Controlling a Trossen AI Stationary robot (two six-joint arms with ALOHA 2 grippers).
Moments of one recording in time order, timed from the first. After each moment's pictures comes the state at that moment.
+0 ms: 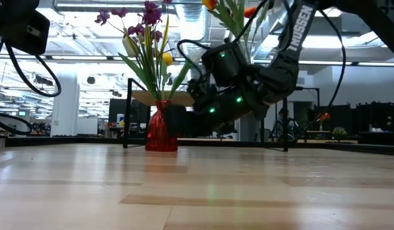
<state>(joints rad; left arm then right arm) -0.96 1.05 0.09 1.00 -0.66 -0.07 -0.02 2.23 1.06 0.76 0.59 0.17</state>
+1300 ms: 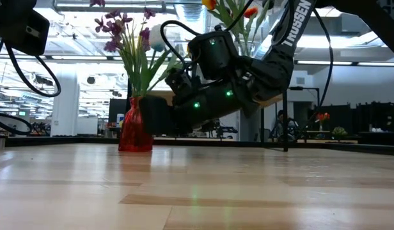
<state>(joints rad) -0.96 1.05 0.09 1.00 -0.65 -0.09 0.07 2.29 1.19 0.76 0.49 0.10</state>
